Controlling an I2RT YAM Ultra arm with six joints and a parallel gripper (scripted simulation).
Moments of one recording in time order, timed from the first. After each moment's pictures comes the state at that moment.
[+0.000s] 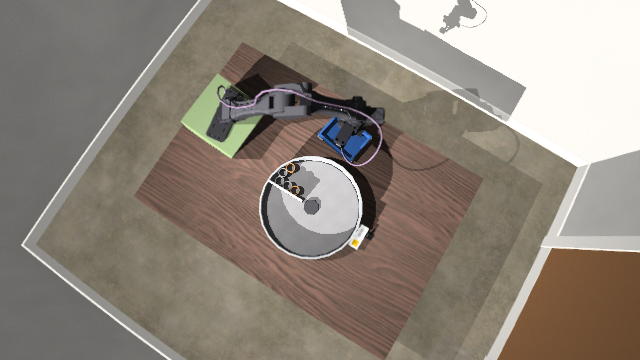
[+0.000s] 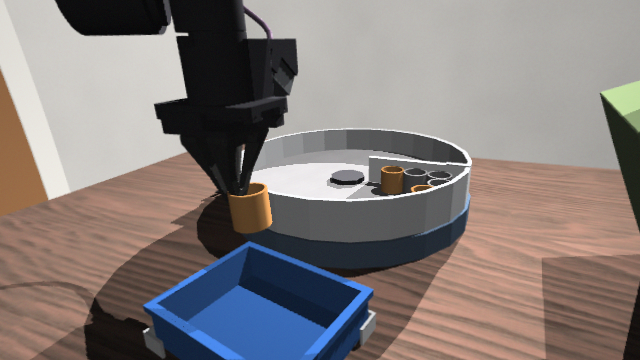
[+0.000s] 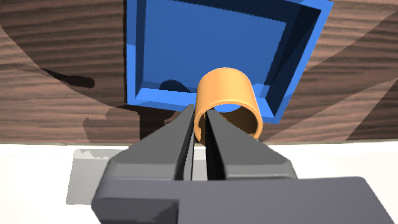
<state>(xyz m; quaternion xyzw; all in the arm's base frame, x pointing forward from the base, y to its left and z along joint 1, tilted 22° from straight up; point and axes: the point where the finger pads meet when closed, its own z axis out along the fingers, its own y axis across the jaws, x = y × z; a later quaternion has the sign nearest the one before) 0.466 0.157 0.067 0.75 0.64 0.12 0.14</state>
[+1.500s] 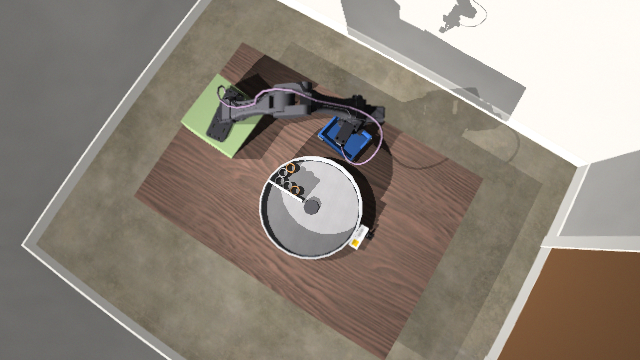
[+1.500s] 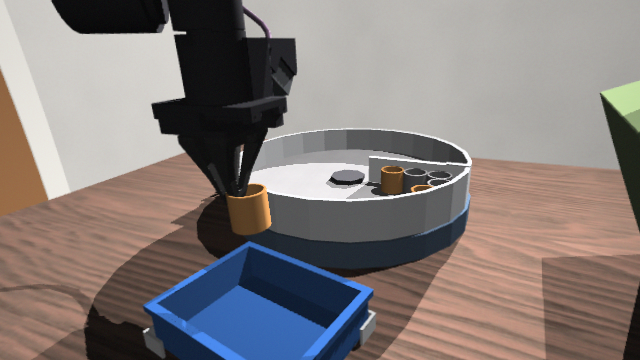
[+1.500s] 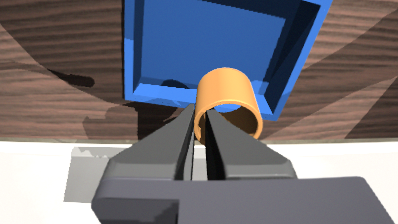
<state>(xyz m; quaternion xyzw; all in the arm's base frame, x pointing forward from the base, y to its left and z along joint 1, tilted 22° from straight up) 0.465 0.162 0.067 0.74 0.64 0.12 0.14</state>
